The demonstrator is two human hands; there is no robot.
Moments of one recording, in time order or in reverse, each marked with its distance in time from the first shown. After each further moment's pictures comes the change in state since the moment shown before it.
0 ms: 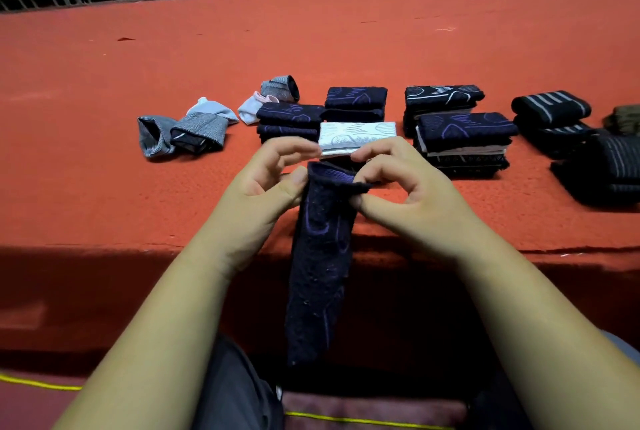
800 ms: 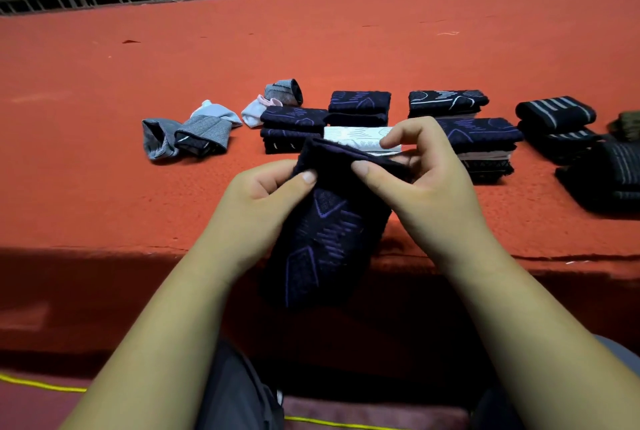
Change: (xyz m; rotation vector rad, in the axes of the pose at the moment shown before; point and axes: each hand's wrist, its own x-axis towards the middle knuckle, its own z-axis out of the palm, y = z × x) left_hand -0.005 0.012 0.005 0.193 0.112 -0.056; right_hand 0.008 -0.008 0.010 0.133 0.325 0.087
